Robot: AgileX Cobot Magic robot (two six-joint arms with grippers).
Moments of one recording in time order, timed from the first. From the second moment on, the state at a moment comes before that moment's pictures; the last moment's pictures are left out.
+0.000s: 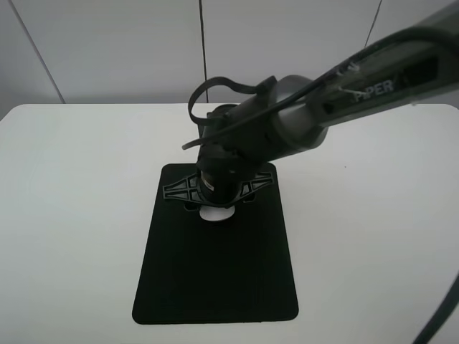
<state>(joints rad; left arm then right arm) -0.06 -0.01 -0.51 0.10 1.08 -0.12 0.91 2.08 -1.21 -0.62 0.50 1.26</state>
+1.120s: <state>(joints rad) -0.06 -0.01 -0.51 0.10 1.08 -0.12 0.91 2.12 -1.18 -0.63 0.47 1.26</state>
